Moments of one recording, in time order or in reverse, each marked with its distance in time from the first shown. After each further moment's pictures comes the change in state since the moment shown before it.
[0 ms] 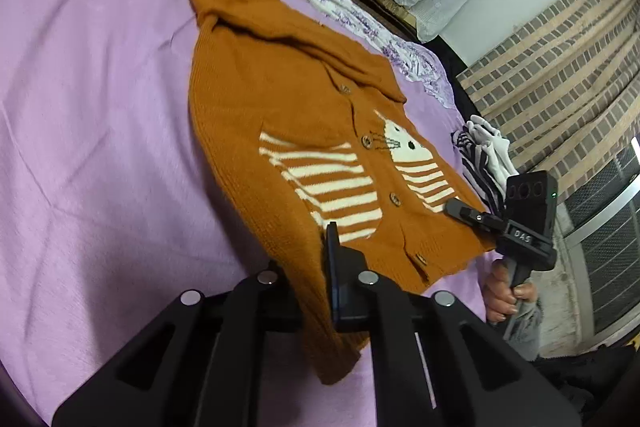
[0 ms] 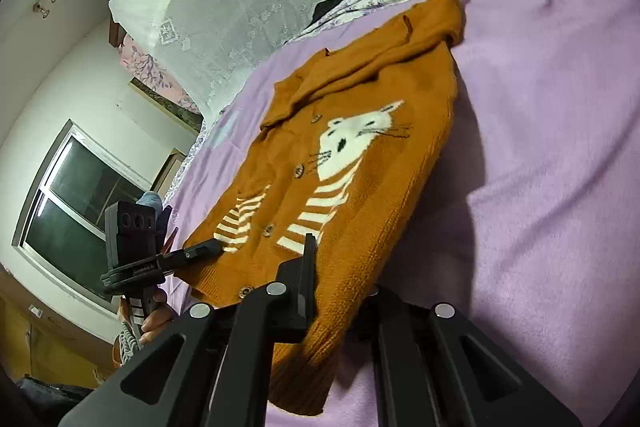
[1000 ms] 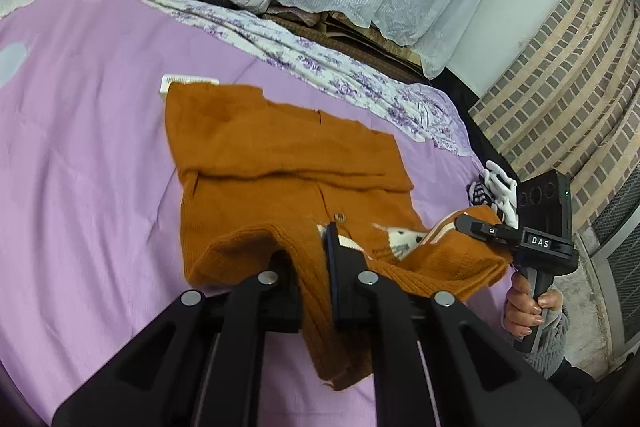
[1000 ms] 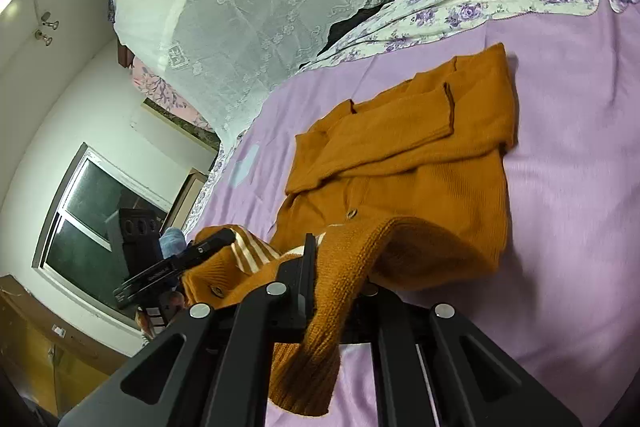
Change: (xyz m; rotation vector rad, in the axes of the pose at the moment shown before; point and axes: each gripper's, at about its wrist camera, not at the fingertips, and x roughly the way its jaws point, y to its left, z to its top) left arm -0.005 -0.033 0.104 0.100 -0.123 0.102; right arm 0.017 0.007 0.102 0.045 -0.008 0.068
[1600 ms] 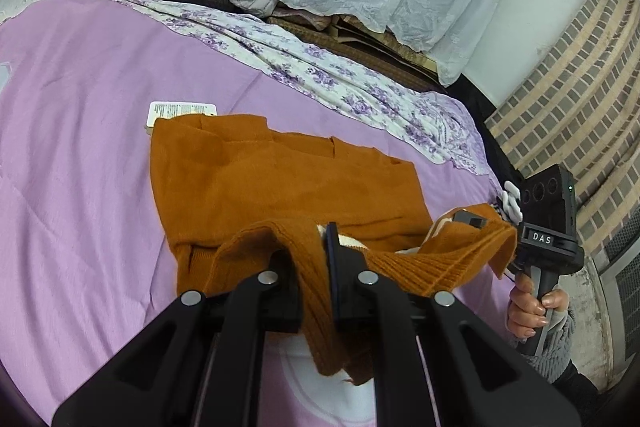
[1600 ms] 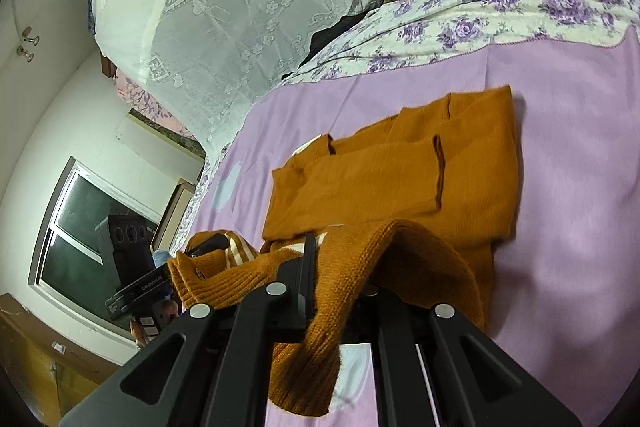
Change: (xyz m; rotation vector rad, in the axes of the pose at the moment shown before) left arm 0.044 0.009 0.056 -0.016 0.015 0.031; right arm 0.030 -0.022 0.067 0.035 0.007 -0.031
